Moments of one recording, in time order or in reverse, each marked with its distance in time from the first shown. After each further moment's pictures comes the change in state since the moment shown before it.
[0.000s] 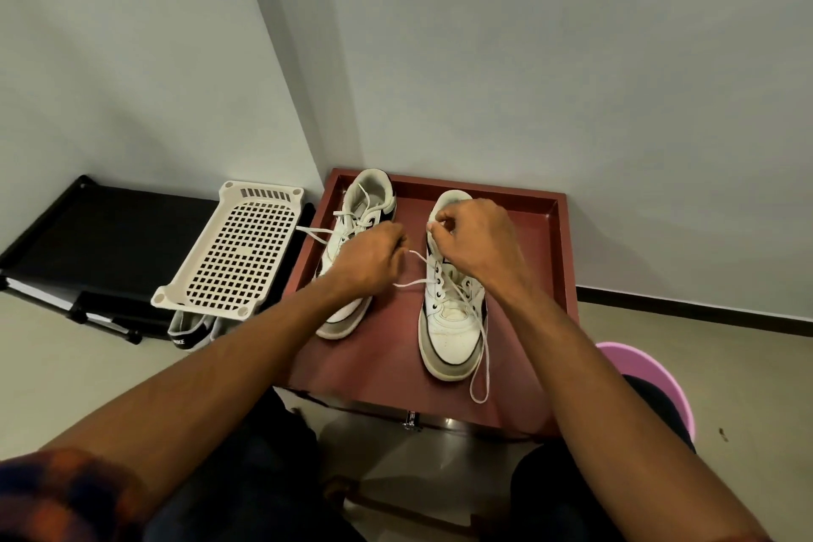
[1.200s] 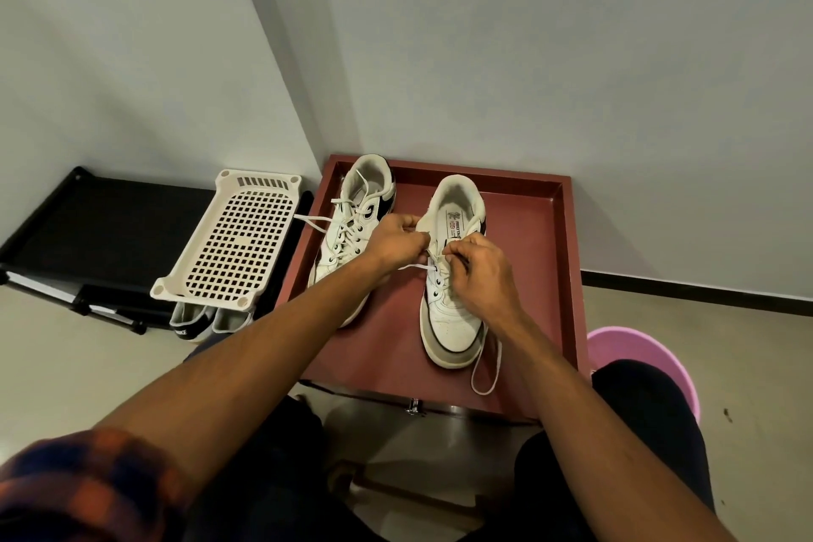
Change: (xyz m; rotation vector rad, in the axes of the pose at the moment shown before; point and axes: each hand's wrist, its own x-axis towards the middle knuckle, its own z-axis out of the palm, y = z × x) left_hand 0.025 0.033 0.025 -0.913 -0.079 -0.577; right_hand -0.057 0.031 0.059 0.293 0.020 0.081
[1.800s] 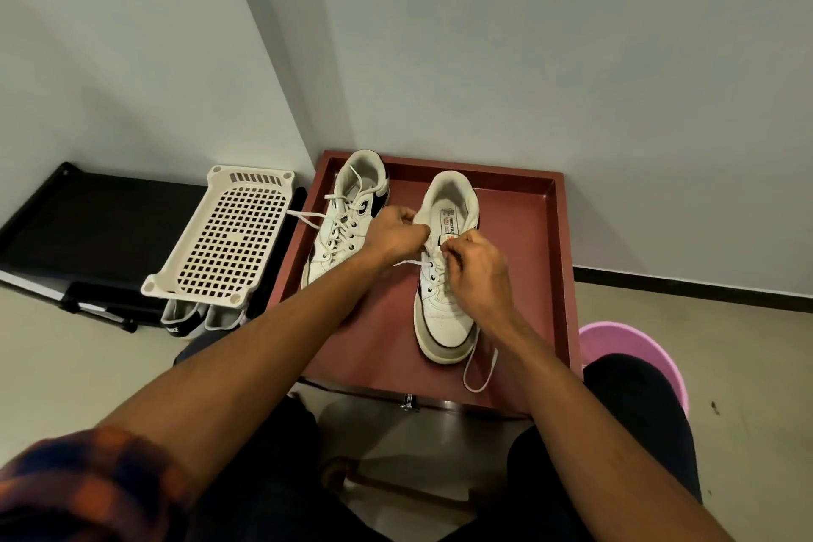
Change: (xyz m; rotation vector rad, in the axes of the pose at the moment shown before) left_hand -0.008 0.009 0.006 0.154 0.111 0.035; right_hand -0.008 0.000 0.000 -0.088 0.088 -0.053
